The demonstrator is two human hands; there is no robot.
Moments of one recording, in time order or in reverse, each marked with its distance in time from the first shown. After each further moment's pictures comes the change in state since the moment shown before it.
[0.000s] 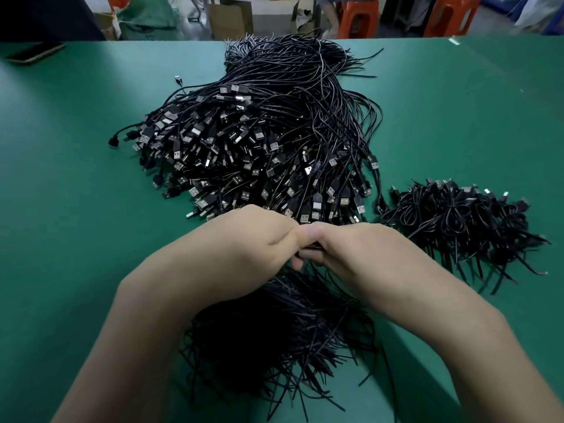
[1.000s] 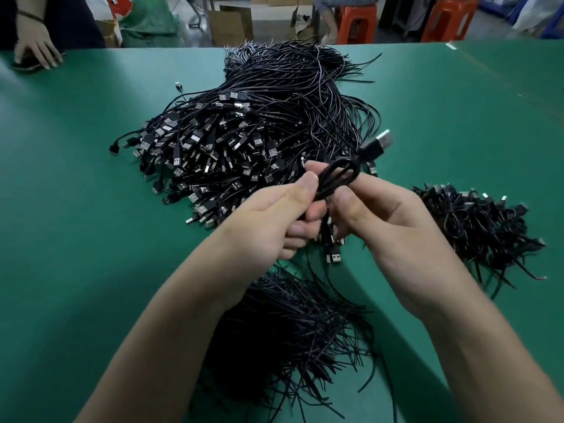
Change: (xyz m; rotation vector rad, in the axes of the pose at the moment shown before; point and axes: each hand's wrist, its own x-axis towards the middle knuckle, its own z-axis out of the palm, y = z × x) left_hand 0.014 0.014 0.011 -0.994 0.032 0.167; right_hand 0.002 0.017 -0.003 1.249 0.368 -0.010
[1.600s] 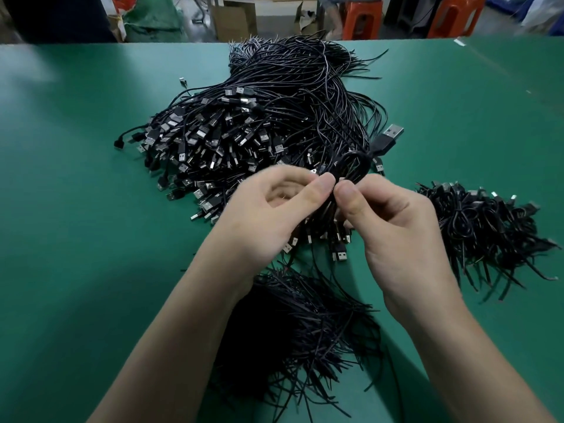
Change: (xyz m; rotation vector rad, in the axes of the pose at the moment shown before) left_hand 0.001 -0.006 -0.004 0.145 0.305 0.075; right_hand 0.001 0.002 0.021 -0.120 0.291 -0.080
